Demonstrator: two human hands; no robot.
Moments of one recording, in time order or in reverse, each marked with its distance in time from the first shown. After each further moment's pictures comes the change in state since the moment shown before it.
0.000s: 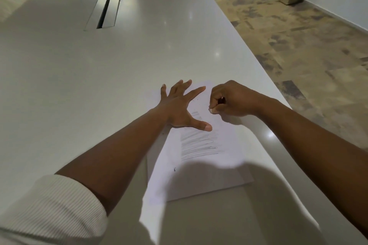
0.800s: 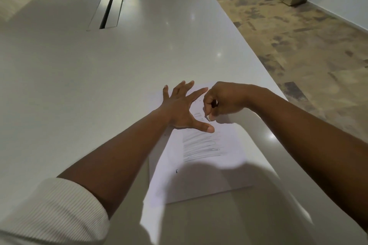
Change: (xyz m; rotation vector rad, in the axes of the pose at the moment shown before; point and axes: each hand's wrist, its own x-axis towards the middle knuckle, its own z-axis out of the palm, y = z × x) left_hand 0.002 -0.003 0.003 -0.015 0.017 0.002; right_hand 0.026 -0.018 -0.005 -0.119 -0.253 0.062
